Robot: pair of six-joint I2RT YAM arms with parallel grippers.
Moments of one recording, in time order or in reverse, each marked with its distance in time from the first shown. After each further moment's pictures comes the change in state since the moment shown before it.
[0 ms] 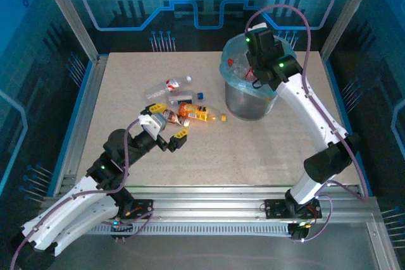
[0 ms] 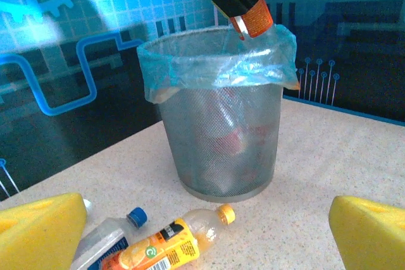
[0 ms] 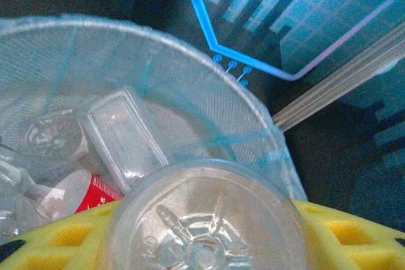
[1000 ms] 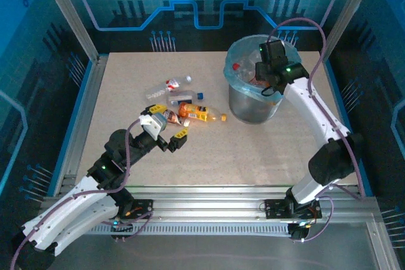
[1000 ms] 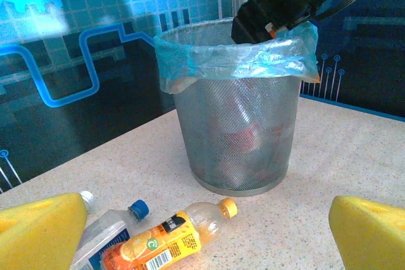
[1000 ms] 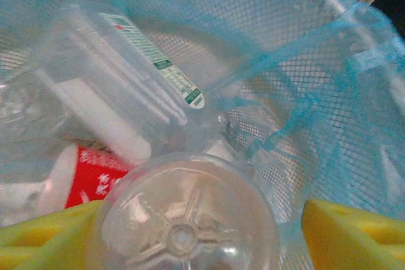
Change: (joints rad) left arm 0.000 0.000 -0.007 -0.002 -0.016 -0.006; right arm -0.138 -0.067 -0.227 0.029 -0.199 0.275
